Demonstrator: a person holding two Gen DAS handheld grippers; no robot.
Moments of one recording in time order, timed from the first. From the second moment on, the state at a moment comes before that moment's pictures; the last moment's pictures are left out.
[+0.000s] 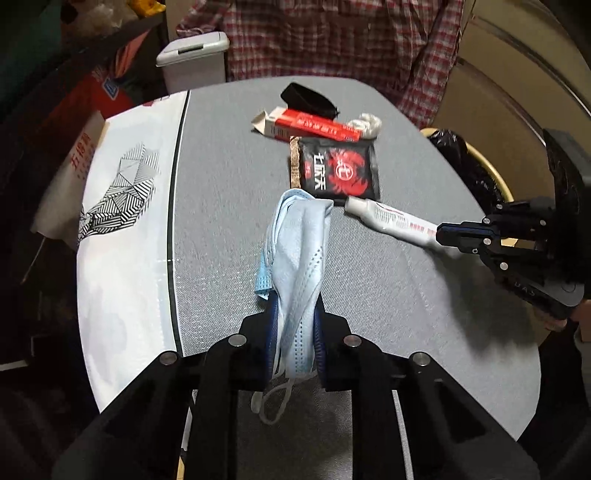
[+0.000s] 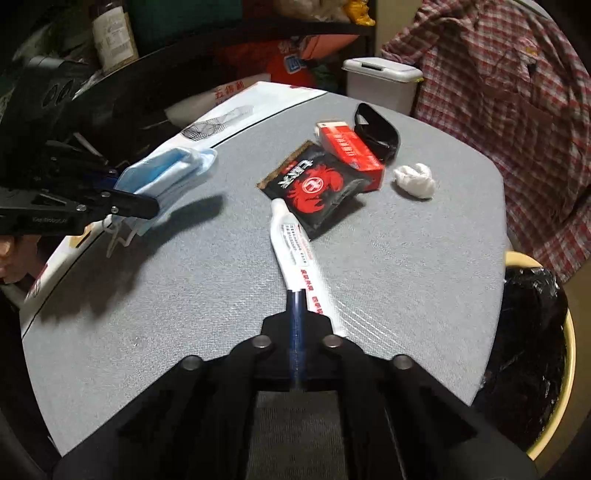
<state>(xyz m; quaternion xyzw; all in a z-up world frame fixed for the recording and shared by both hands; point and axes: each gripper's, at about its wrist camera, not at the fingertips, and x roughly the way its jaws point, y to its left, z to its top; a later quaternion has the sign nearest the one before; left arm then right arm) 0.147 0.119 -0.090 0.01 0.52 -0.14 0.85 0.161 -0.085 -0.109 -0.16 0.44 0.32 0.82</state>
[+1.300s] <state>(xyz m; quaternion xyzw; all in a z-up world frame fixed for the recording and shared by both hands) 0.141 0.111 -0.060 0.00 0.48 -0.15 0.86 0.160 -0.082 -0.089 -0.12 0.43 0.31 0.84</state>
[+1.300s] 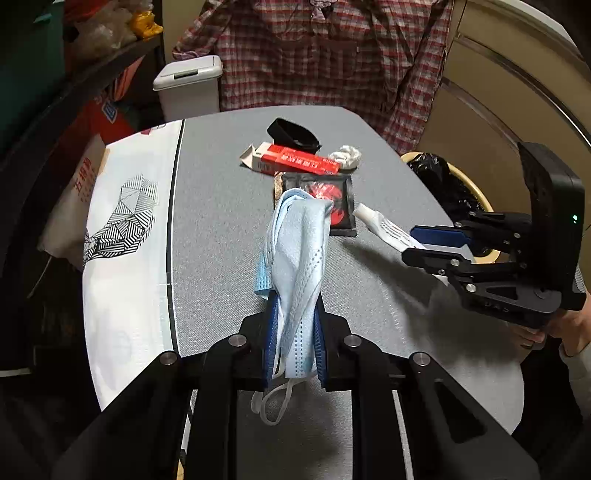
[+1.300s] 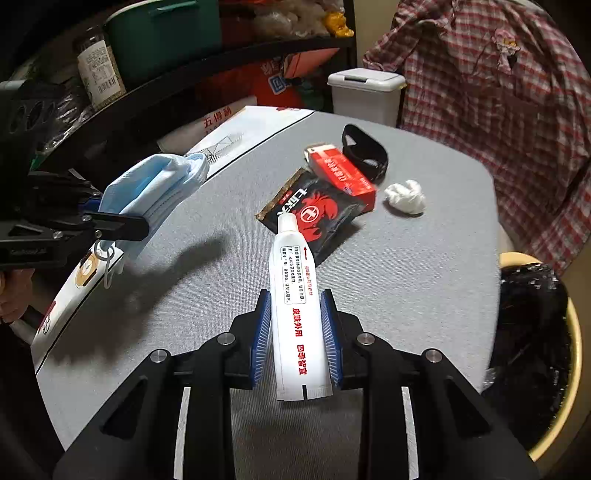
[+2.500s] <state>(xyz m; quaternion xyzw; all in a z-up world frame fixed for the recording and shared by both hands) 0.137 0.052 -0.003 -0.01 0.37 -0.08 0.92 0.142 -0.288 0.033 0.01 0.30 0.10 0.95</state>
